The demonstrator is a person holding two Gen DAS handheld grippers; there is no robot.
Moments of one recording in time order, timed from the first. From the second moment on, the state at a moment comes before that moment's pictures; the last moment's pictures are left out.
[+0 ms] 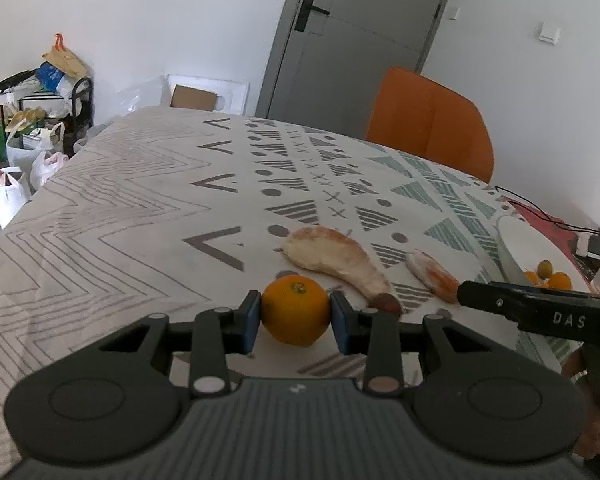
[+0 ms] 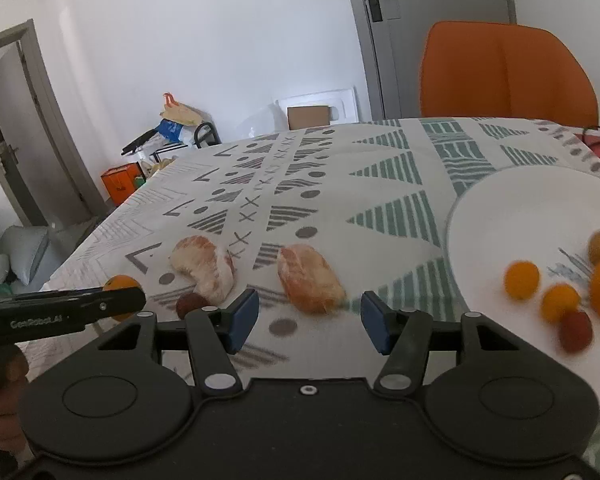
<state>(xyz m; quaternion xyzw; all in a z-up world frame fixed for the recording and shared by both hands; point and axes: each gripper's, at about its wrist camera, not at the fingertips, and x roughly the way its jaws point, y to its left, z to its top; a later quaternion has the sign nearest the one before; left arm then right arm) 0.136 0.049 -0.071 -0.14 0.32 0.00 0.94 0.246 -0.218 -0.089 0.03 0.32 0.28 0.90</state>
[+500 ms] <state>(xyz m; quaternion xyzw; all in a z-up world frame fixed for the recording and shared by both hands) 0.155 0.064 -0.070 -0.13 0.33 0.01 0.93 0.269 -0.197 -0.097 0.00 0.33 0.27 0.91</state>
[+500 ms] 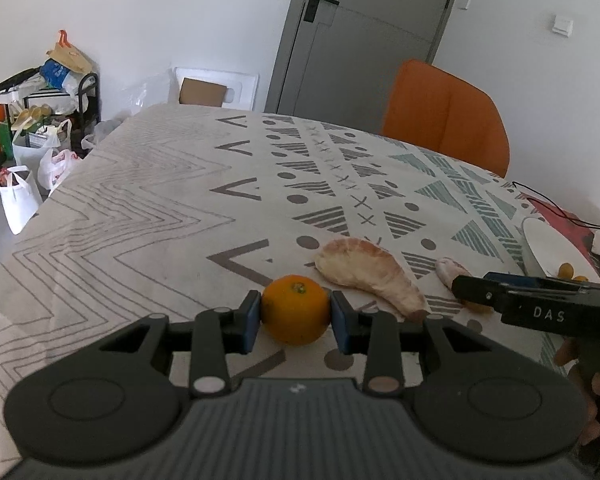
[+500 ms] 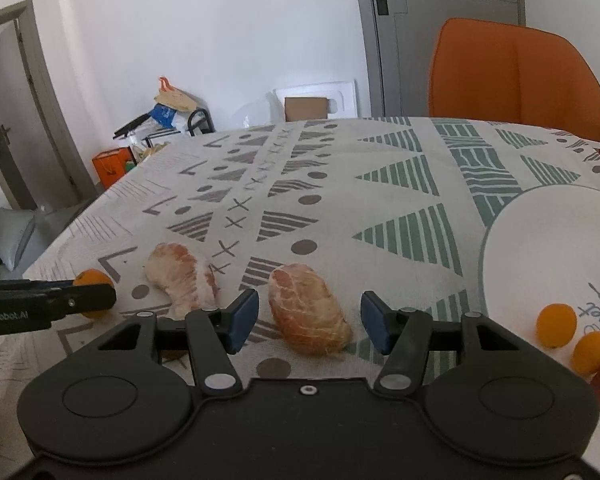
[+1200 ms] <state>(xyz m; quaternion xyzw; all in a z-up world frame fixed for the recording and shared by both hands) 0.138 0.047 -0.066 -0.12 0.33 -0.01 0.94 0.232 -0.209 -0.094 -0.02 0.31 0.27 0.91</state>
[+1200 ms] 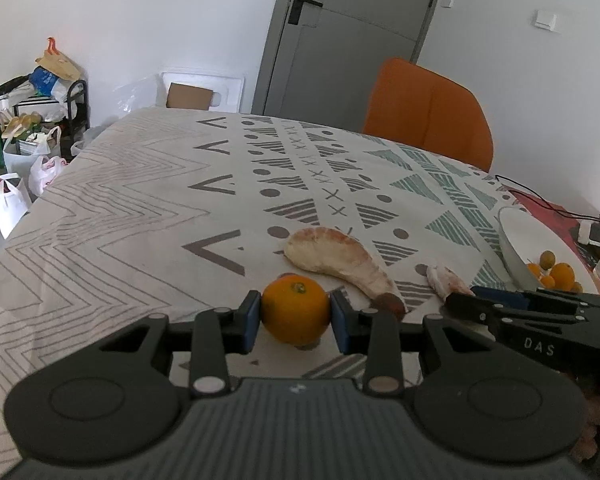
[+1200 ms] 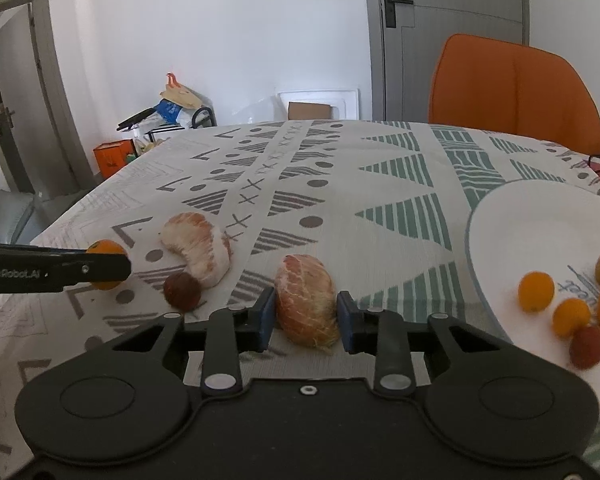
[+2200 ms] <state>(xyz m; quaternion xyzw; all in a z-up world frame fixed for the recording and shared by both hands) 0.136 0.038 -0.066 -0.11 0.33 -0.01 0.94 0.220 -0.221 -0.094 -0.01 0.31 0.27 0.91</state>
